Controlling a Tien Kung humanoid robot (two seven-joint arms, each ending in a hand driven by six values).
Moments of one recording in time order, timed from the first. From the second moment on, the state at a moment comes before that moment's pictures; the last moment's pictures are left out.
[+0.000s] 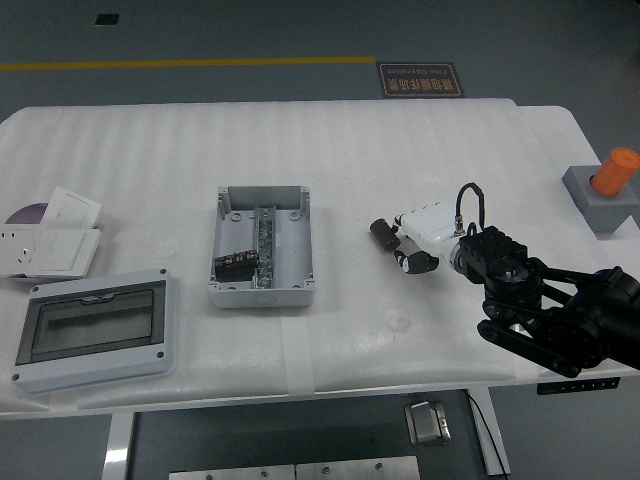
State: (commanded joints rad) left arm 0.04 0.25 -0.26 -0.25 0.55 0.07 0.03; right arm 0.79 -0.41 0.25 1.13 -1.92 -0.05 -0.37
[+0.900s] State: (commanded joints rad) left arm 0.03 0.26 -0.25 -0.25 0.55 0.07 0.03; right arm 0.92 -0.38 0.06 1.12 -1.92 -0.07 -0.35
